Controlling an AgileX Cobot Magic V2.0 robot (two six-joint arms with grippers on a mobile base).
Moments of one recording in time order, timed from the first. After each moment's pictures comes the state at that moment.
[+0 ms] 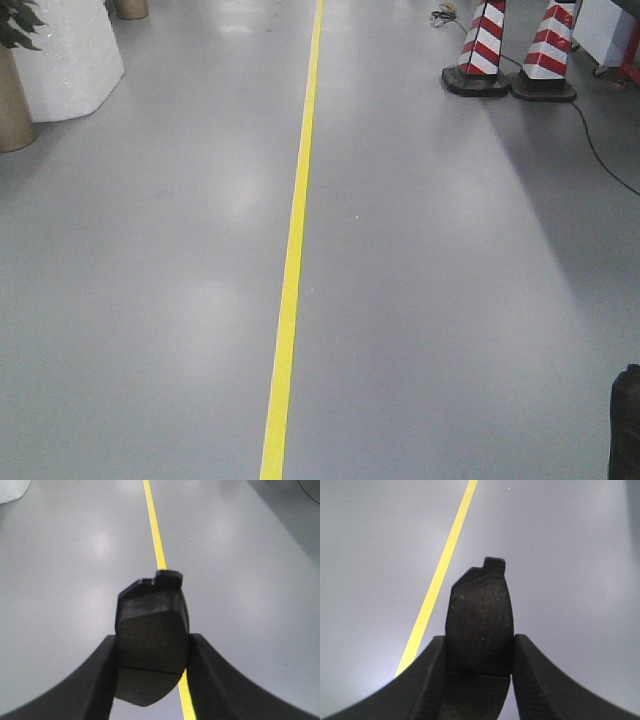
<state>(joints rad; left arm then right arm) -0.16 0.41 -0.48 0.04 0.66 -0.04 0.17 0.50 -0.41 0.01 0.68 0.00</state>
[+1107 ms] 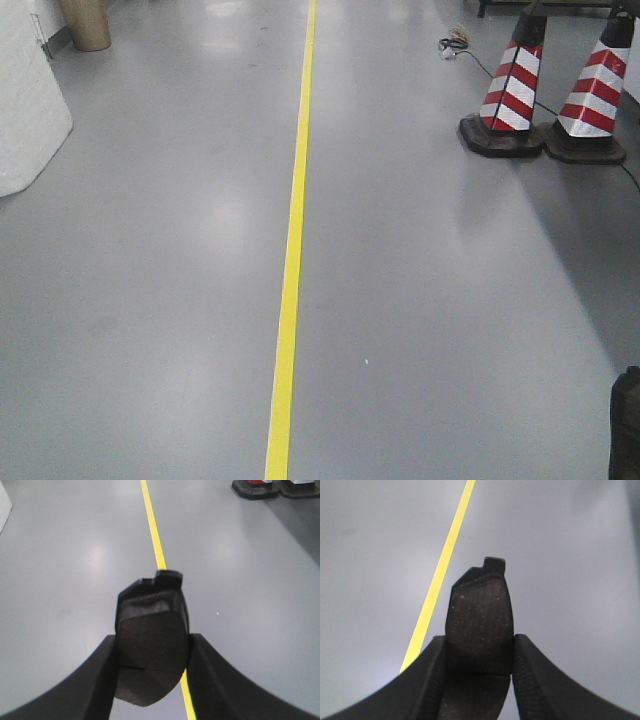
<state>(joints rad) -0.16 0.41 -0.48 0.04 0.66 -0.04 0.17 0.50 -0.41 0.01 0.69 0.00</state>
